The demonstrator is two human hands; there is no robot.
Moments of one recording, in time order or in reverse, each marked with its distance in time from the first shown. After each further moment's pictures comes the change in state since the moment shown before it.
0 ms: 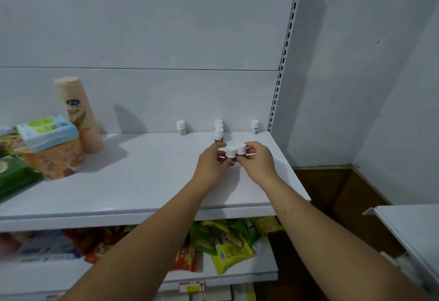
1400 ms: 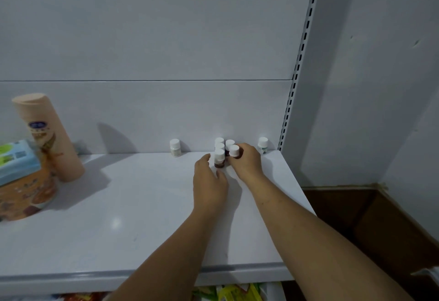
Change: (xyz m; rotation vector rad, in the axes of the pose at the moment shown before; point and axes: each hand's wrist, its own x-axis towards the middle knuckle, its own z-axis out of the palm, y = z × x) left_hand 0.071 -0.029 0.036 0.008 0.366 -0.127; right_hand 0.148 0.027 0.067 -0.078 -0.003 -0.048
